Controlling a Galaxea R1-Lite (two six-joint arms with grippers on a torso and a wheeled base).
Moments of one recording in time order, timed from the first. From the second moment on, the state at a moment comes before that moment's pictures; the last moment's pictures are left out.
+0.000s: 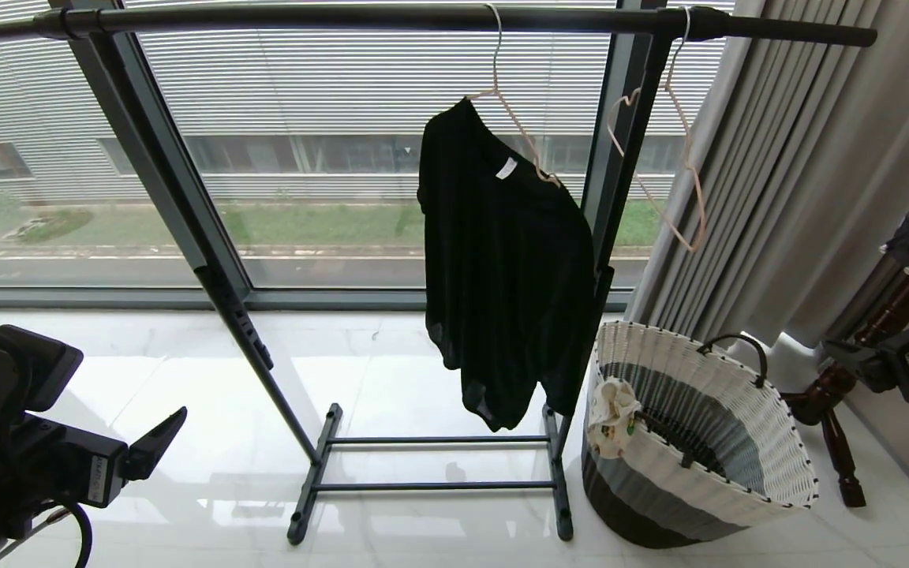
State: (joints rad) left arm 0.00 1.15 -0.26 -0.64 0.06 0.45; right arm 0.51 1.19 -0.89 0.10 -0.56 -0.30
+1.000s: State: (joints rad) left arm 0.01 1.14 -0.25 -0.64 0.06 0.45; right arm 0.52 1.19 -0.80 0.01 -0.56 -0.35
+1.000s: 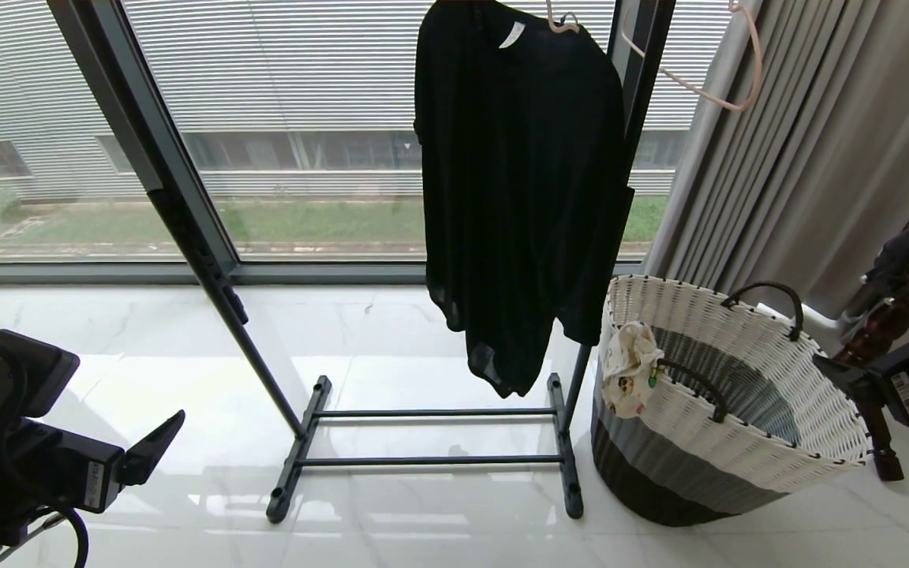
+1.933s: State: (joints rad) left arm -0.06 1.12 -0.25 -0.64 0.06 0.45; right arm 0.52 1.42 -0.77 -0.11 -0.29 -0.56
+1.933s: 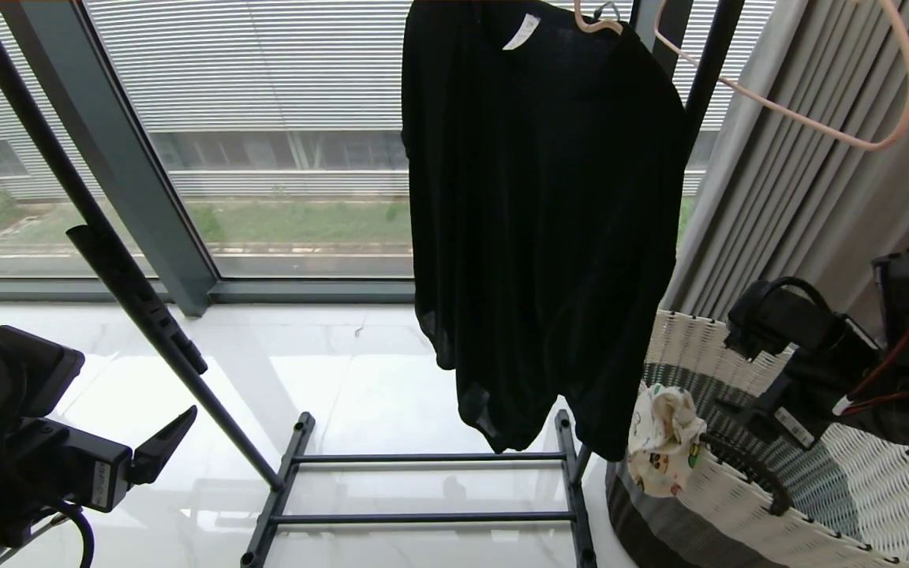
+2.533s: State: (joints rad) left arm -0.06 1.11 -0.24 -0.64 0.06 0.45; right arm 0.52 1.65 -0.77 -0.24 -0.27 -0.59
